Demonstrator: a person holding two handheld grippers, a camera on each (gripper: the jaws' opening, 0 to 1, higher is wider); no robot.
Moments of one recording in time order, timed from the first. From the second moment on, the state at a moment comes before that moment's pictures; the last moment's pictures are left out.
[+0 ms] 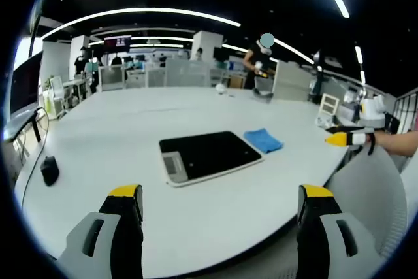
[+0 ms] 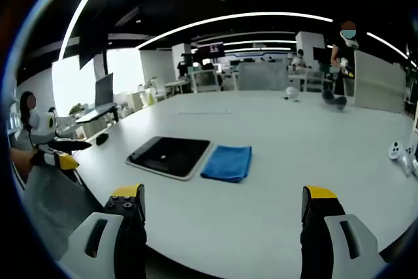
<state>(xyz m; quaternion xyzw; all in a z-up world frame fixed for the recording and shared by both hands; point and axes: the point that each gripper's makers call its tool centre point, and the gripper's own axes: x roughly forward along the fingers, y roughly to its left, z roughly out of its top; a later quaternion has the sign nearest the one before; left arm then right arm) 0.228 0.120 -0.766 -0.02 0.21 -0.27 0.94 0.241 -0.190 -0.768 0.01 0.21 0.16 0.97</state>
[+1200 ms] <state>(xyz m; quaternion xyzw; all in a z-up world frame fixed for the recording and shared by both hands) 0.228 0.120 -0.763 -0.02 0.20 -0.27 0.94 0.239 -0.191 -0.770 0.01 0.21 0.15 0.97</state>
